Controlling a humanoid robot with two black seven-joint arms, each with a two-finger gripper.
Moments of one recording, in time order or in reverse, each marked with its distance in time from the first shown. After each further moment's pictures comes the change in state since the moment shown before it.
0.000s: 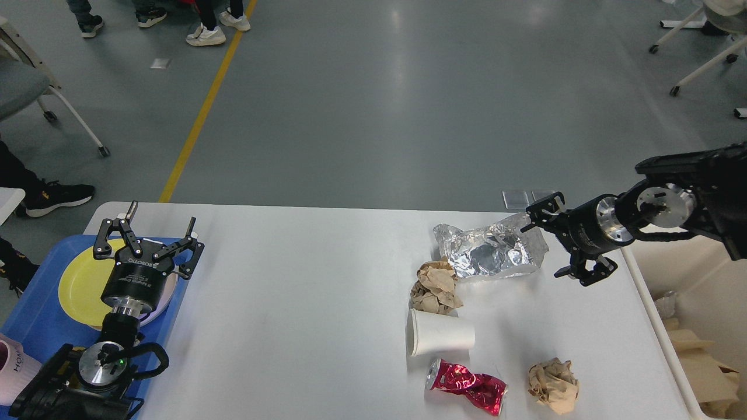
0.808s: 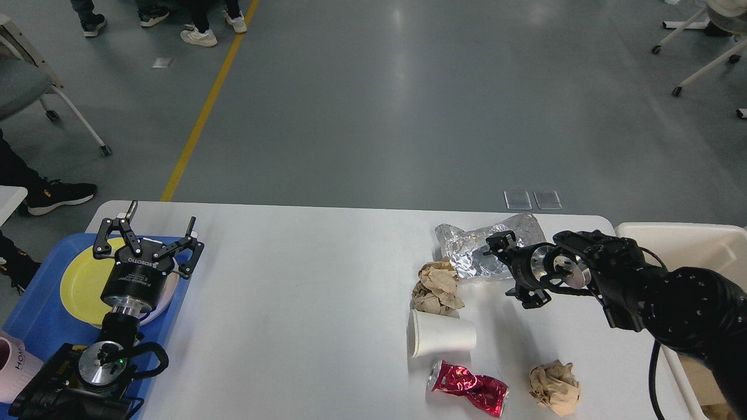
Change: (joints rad) left arm 0.000 0.000 0.000 0.000 0.000 0.000 0.000; right arm -0.550 0.304 0.288 -0.671 -0.061 -0.130 -0.001
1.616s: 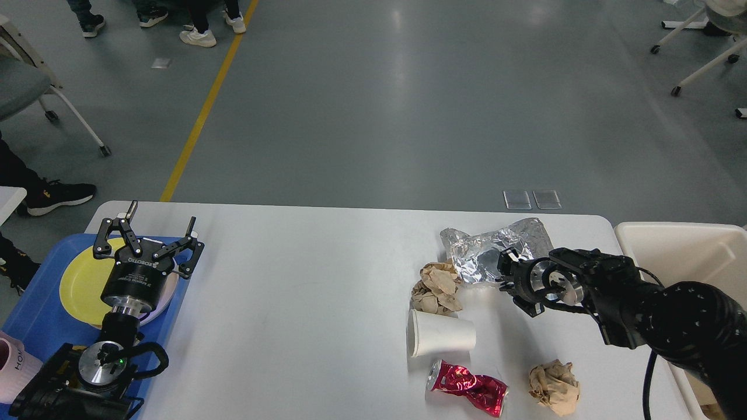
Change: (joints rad) left arm 0.000 0.000 0.000 0.000 0.000 0.000 -0.001; right arm -0.051 0.006 0.056 0.007 -0.010 -0.095 0.002
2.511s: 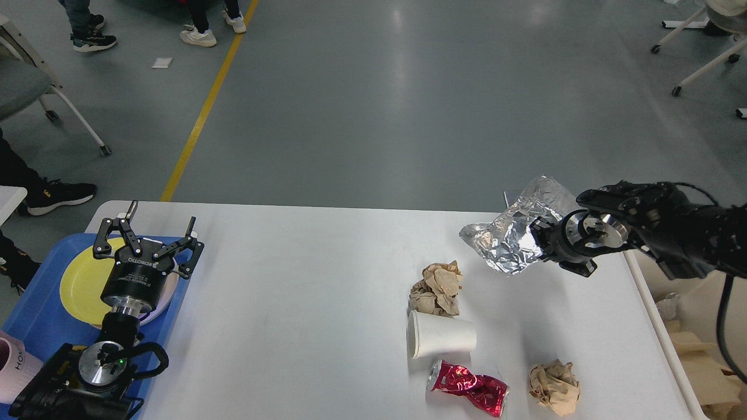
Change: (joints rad) left arm 0.000 0.000 0.000 0.000 0.000 0.000 0.001; right arm 0.382 -0.194 -0.149 0.380 -0.230 0.032 -0.176
